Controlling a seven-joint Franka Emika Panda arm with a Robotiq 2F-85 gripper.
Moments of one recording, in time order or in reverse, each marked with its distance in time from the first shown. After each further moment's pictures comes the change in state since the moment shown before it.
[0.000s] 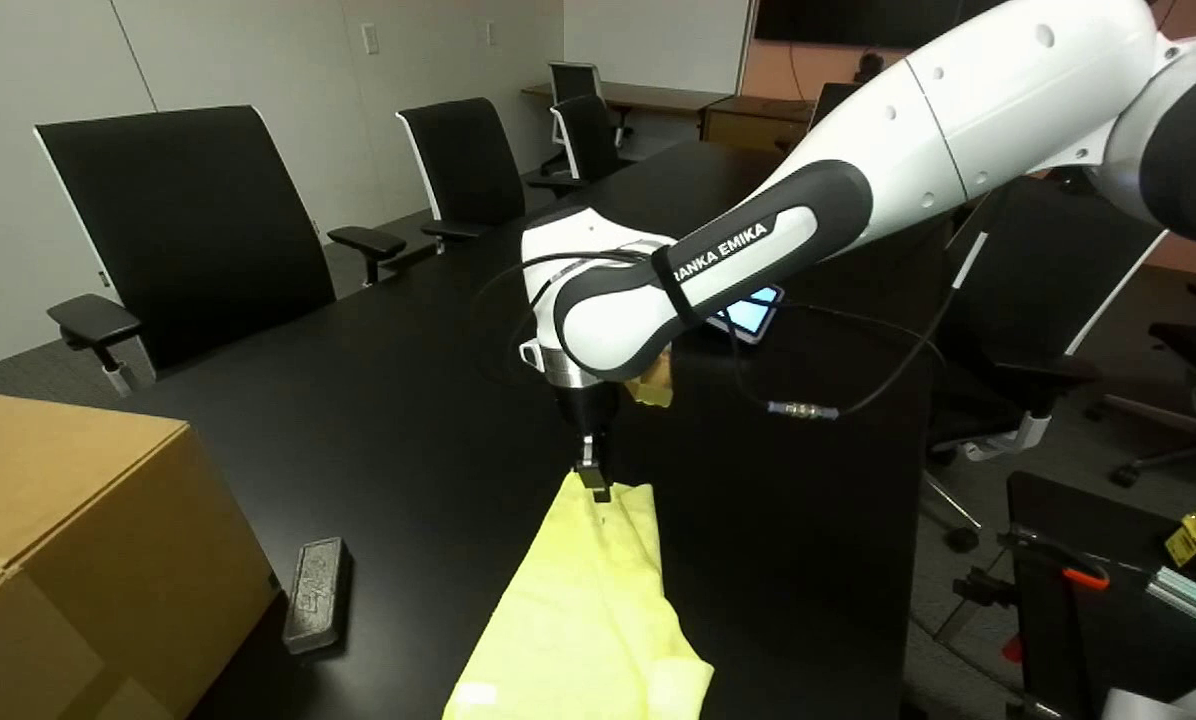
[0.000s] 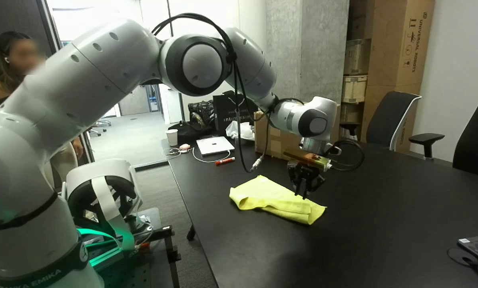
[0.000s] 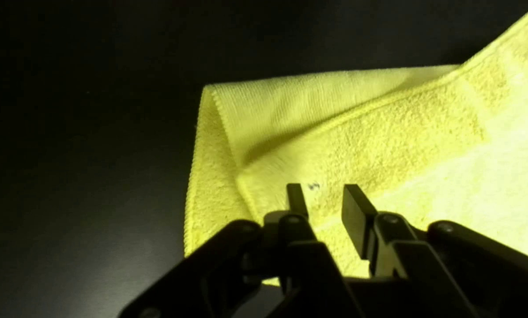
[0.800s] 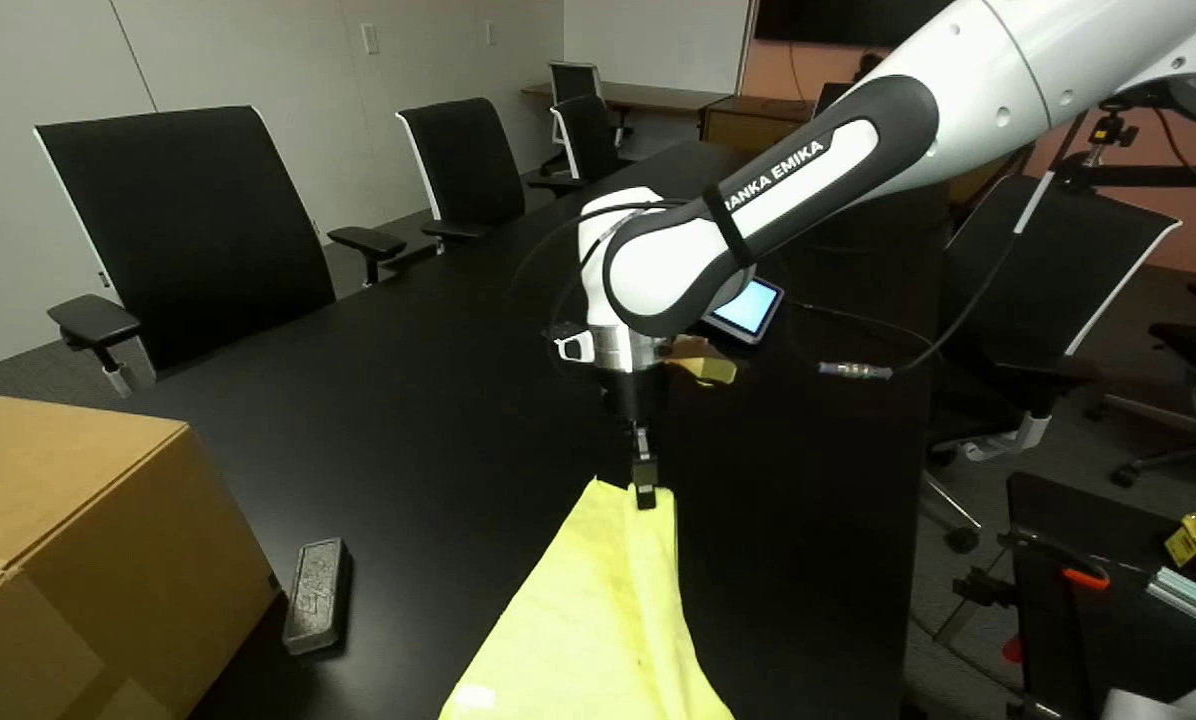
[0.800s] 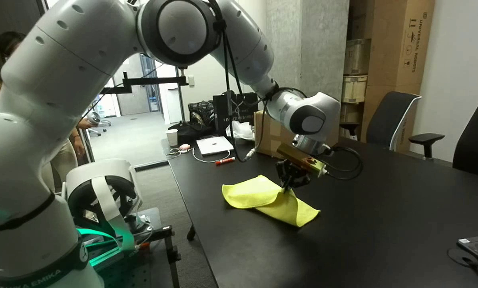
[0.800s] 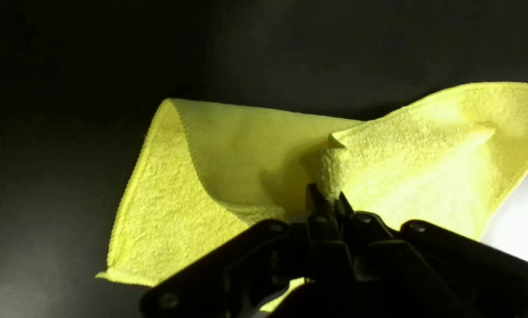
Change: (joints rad) arm -0.103 -0.186 0.072 -0.277 0.173 0.007 -0.267
